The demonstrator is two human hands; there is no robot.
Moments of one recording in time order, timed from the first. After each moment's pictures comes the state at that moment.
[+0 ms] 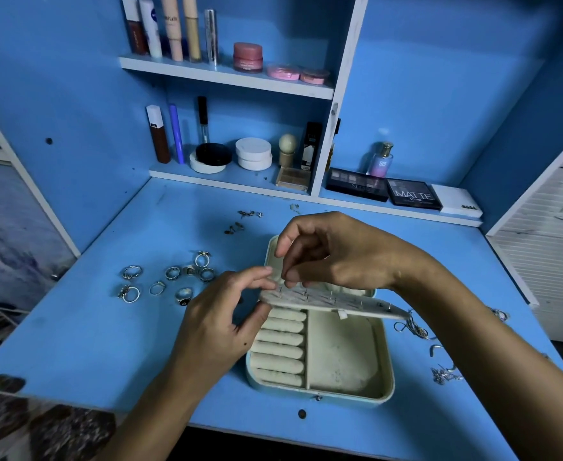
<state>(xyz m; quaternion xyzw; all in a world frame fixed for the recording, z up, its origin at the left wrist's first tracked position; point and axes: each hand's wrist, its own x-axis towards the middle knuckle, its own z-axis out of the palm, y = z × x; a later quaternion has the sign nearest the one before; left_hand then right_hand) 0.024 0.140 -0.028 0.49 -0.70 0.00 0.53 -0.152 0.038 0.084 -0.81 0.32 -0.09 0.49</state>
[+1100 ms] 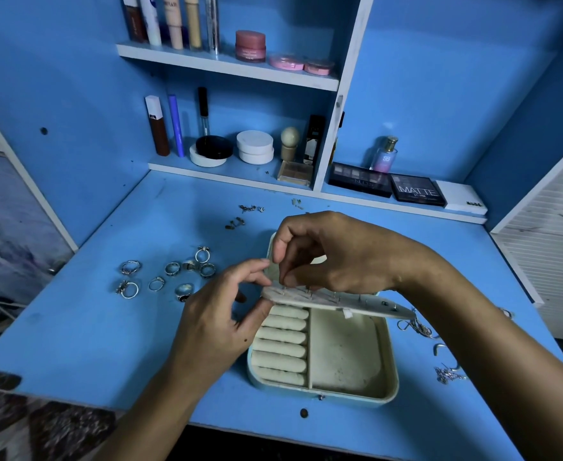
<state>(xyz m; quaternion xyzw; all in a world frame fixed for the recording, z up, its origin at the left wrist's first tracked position) 0.024 0.137 -0.031 0.51 -0.68 0.00 0.54 -0.143 0.046 0.093 -0.86 0.31 -0.04 0.41</state>
